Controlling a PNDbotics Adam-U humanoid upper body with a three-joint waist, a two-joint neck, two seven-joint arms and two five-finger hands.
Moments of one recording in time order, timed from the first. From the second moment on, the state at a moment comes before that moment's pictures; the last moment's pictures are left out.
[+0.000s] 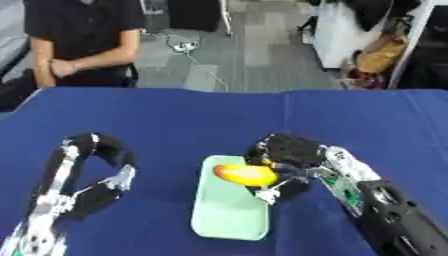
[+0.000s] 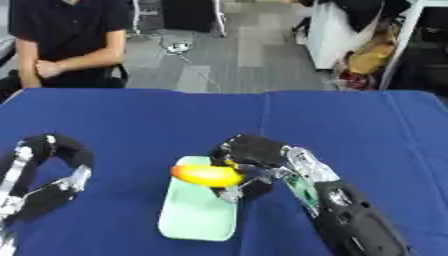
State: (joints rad) left arm -0.42 0.25 0.00 -1.70 -0.38 -0.03 0.06; right arm -0.95 -0.30 0.26 -0.99 1.08 -0.80 0.14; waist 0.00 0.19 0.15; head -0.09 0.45
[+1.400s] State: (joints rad) left arm -0.44 0.23 0.00 -1.70 -0.38 -0.04 0.06; right arm -0.95 -0.22 0.23 -0.90 1.17 -0.77 0.09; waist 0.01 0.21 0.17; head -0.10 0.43
